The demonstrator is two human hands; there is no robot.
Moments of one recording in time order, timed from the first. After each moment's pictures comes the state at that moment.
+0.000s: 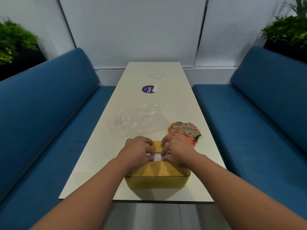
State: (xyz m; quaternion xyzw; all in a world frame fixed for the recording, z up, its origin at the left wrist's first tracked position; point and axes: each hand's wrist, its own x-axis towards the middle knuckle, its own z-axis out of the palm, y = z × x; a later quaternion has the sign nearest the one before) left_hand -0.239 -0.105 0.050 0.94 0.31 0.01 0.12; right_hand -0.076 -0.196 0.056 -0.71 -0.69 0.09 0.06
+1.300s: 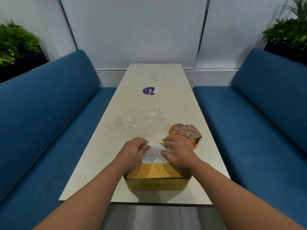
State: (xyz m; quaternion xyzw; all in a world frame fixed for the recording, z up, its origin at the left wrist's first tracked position) left_hand -0.251 -0.093 0.032 0.84 0.38 0.18 0.34; right_hand -0.072 -0.202 0.033 -0.74 -0.62 0.12 0.23
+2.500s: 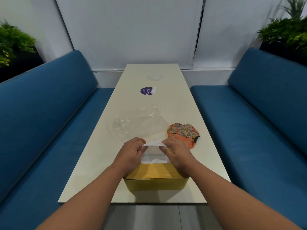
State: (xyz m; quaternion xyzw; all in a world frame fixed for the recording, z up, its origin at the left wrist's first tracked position) left_hand -0.251 -0.090 0.022 0.88 0.34 0.21 0.25; right_hand -0.074 -0.196 0.023 -0.76 -0.57 0.13 0.28
